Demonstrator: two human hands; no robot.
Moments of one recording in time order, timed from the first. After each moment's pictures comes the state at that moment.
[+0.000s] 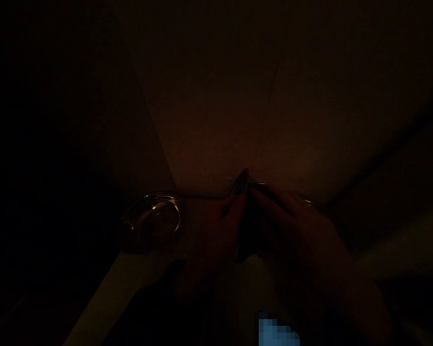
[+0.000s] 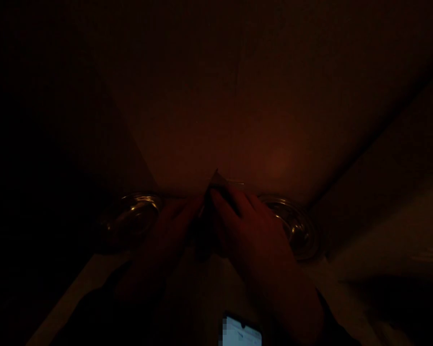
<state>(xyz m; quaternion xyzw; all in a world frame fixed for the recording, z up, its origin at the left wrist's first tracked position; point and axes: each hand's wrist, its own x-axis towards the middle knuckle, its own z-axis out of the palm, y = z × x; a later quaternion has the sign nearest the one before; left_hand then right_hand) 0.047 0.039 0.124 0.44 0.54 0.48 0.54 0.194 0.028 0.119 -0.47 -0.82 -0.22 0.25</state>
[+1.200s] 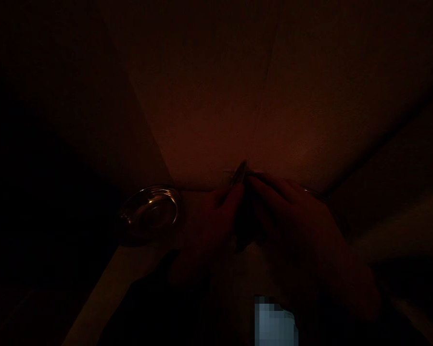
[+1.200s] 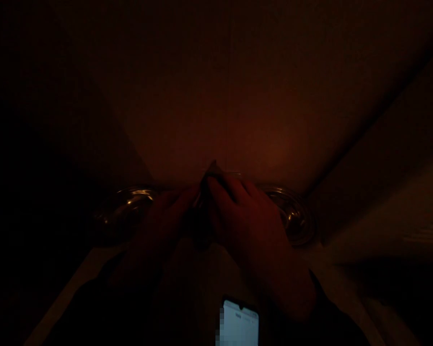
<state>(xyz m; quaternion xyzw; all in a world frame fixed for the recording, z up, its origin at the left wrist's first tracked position) 0.045 0.042 0.118 0.47 0.53 0.47 0.54 0.191 0.027 0.121 -0.48 -0.81 -0.20 0.25</state>
